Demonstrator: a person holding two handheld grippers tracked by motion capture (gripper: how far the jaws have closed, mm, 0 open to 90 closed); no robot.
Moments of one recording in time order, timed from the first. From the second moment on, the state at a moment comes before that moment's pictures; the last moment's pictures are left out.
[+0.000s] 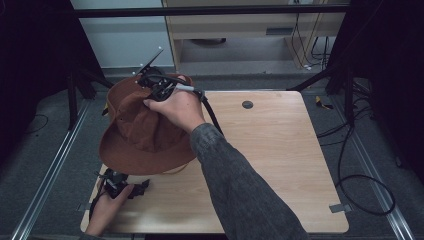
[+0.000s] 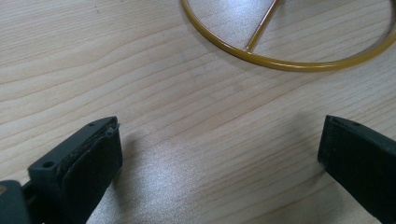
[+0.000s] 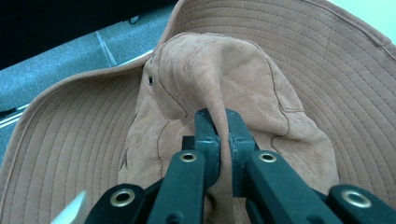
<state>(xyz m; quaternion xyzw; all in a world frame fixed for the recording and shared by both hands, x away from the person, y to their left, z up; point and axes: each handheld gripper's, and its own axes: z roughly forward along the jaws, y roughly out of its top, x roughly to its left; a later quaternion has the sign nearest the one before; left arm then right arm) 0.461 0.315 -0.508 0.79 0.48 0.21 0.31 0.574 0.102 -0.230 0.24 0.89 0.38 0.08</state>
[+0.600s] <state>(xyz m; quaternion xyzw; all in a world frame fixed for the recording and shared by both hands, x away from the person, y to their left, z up) 0.461 0.315 -0.508 0.79 0.48 0.21 0.31 0.578 0.094 -0.240 0.25 0.89 0.38 0.08</state>
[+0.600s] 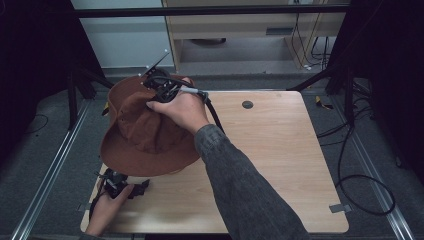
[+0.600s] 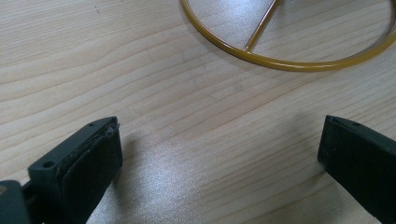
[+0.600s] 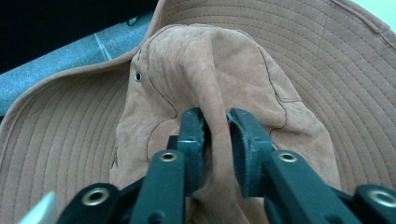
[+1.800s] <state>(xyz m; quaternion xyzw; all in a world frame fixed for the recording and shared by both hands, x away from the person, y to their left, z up) 0.460 0.315 -0.508 0.79 0.48 0.21 0.32 0.550 0.052 -0.221 0.25 0.86 0.43 0.11</state>
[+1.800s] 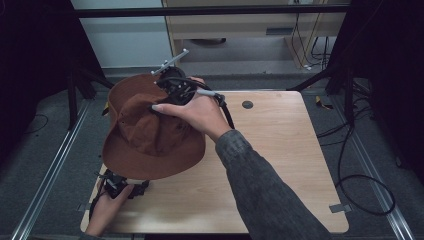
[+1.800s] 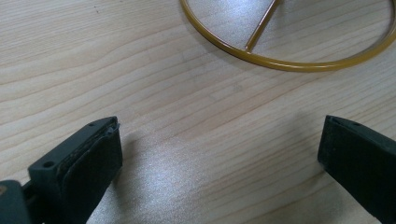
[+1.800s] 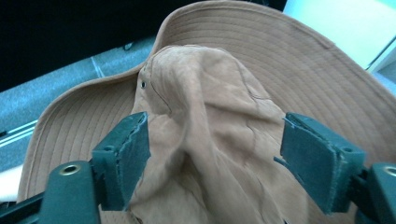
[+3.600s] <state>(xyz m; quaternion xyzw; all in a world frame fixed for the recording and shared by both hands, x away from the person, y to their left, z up) 0.461 0.314 -0.509 0.78 0.49 0.21 0.32 0.482 -0.183 -0.496 0.44 0.82 0.34 0.15</state>
